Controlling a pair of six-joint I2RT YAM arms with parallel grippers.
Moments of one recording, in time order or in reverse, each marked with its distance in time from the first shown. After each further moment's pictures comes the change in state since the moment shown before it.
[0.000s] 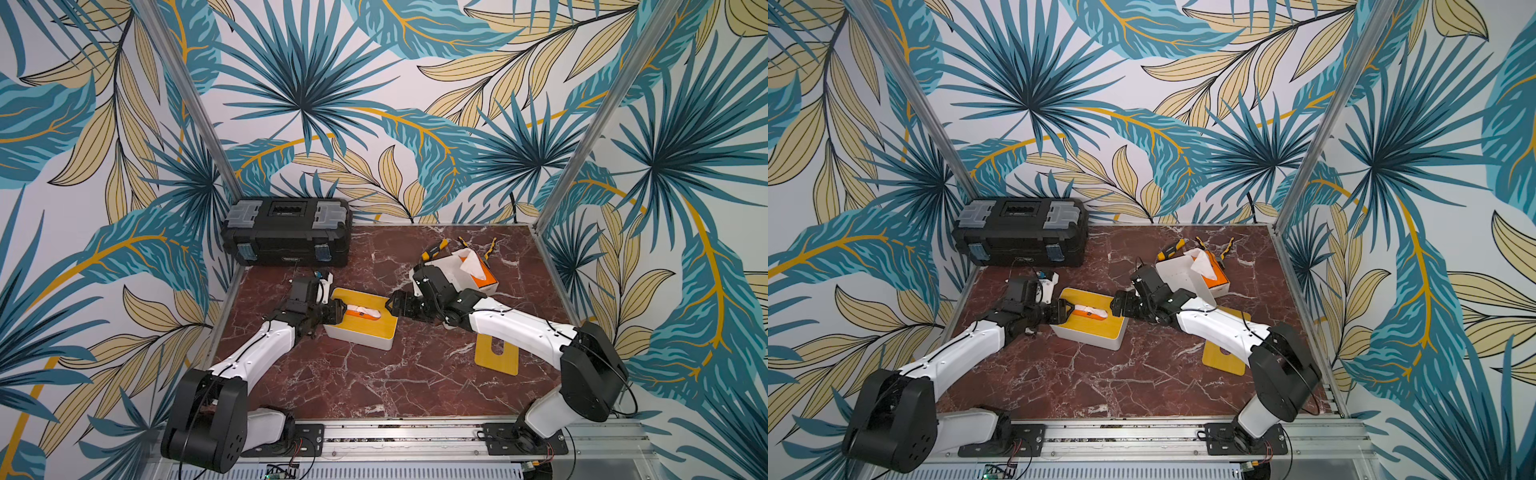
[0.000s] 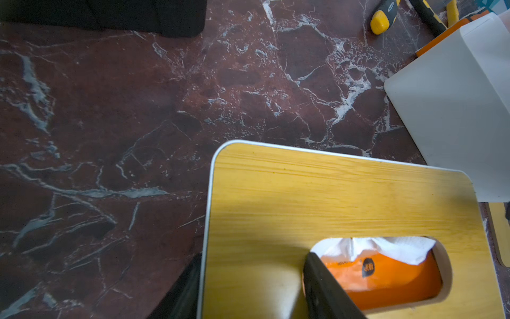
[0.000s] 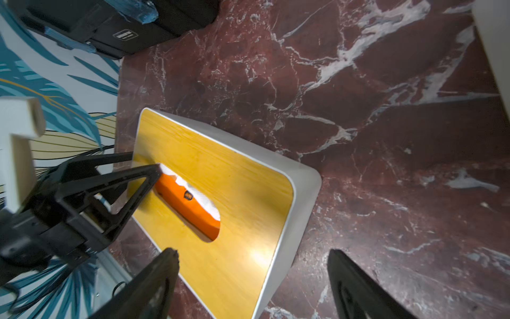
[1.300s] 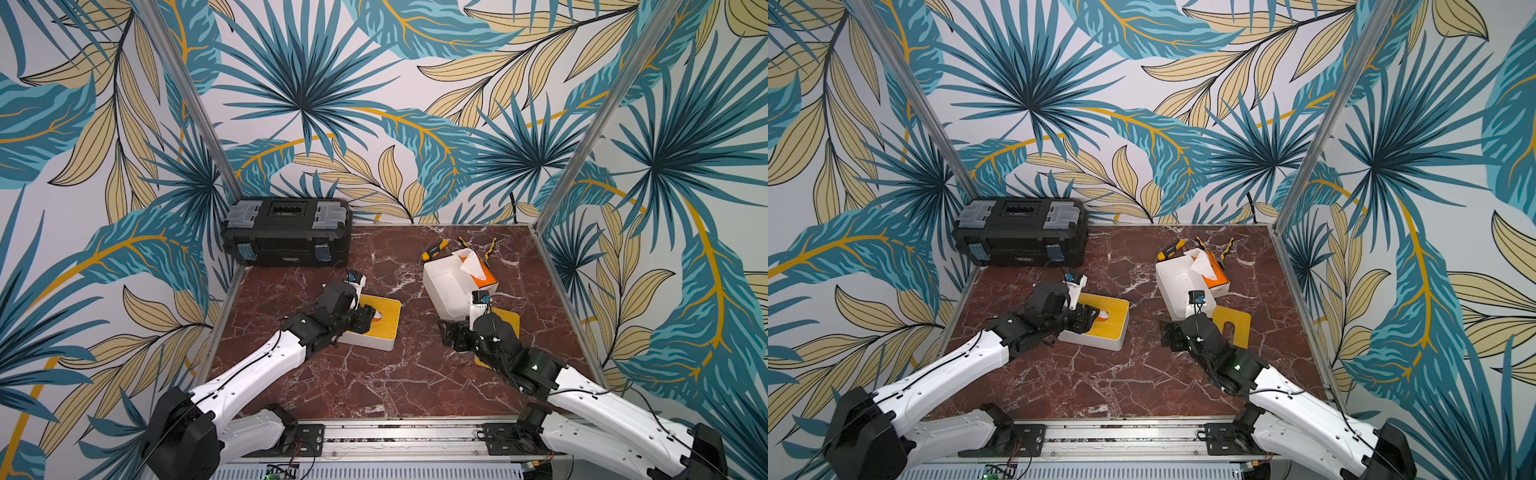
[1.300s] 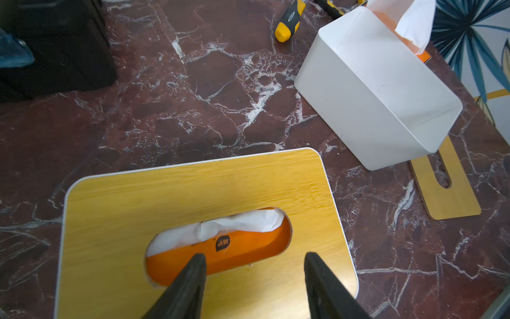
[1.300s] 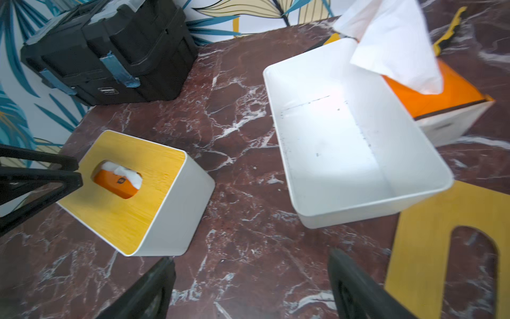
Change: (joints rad) left arm -0.400 -0.097 0.109 -0.136 -0.255 -0.103; right arm 0.061 -0.809 -0.573 0.043 0.488 -0.235
